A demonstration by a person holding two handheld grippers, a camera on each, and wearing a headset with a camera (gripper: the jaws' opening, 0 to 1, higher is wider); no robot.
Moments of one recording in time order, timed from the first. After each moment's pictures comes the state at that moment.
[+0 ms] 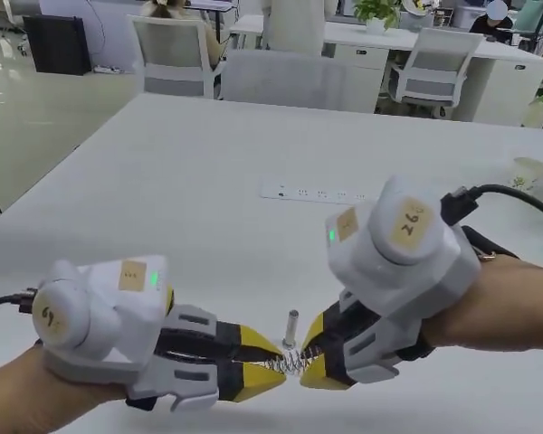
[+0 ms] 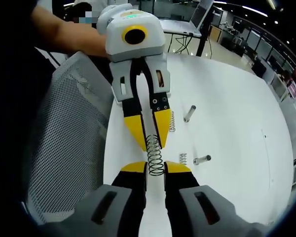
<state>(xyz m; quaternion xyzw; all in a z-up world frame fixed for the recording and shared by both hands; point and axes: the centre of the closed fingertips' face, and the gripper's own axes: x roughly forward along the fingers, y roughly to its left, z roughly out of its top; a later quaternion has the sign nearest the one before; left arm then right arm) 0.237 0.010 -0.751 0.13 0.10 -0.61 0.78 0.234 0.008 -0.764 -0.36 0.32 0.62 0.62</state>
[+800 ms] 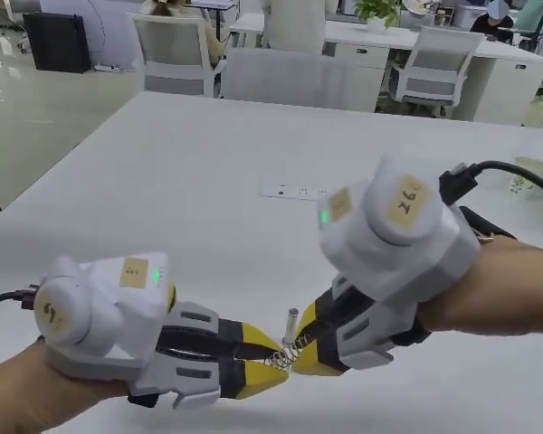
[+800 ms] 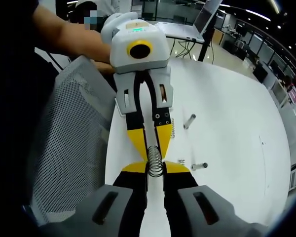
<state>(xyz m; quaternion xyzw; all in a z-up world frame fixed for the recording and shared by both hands) 0.238 0.008 -0.751 0.13 0.10 -0.61 0.77 0.233 0.019 -0.748 -0.37 0.31 0.62 0.61</state>
